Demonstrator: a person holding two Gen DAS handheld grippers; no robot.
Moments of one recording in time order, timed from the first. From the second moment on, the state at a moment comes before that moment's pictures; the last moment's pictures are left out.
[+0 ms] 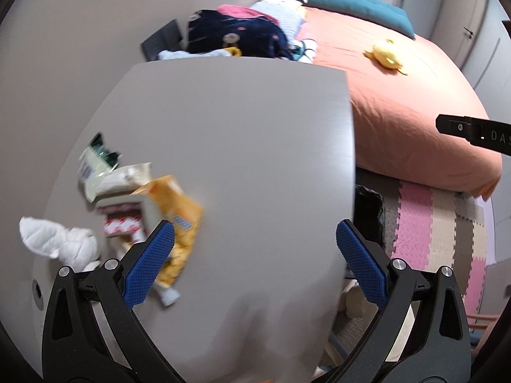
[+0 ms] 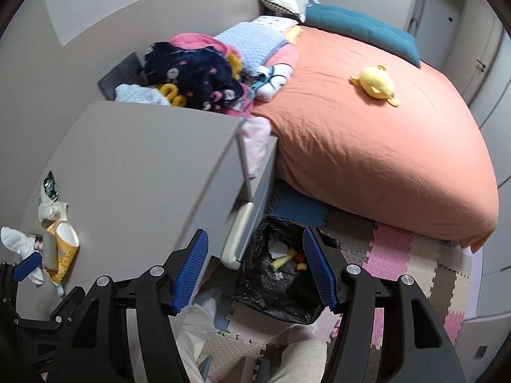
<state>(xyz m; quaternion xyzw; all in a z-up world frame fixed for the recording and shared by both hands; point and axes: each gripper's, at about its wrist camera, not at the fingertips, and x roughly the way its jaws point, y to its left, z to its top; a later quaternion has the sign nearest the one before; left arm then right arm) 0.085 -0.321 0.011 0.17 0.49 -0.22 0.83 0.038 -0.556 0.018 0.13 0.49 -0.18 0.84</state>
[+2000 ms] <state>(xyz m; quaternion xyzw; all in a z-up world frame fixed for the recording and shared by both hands) 0.164 -0.109 -0.032 0.02 0.55 -0.04 0.83 0.152 -0.297 -0.022 0.07 0.54 0.09 0.83</state>
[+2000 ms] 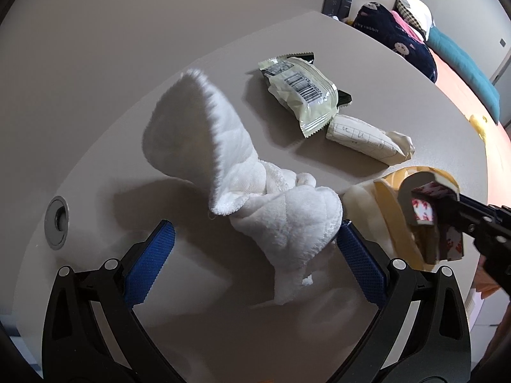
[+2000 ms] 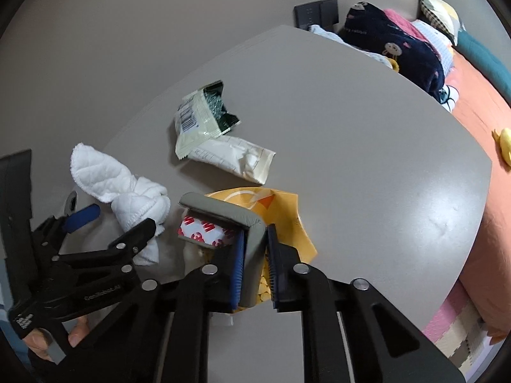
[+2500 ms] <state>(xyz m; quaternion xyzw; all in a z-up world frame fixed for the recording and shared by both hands) 0.178 -0.122 -0.042 0.02 0.54 -0.03 0.84 0.144 -0.348 0.009 0.11 0.50 0.04 0.86</state>
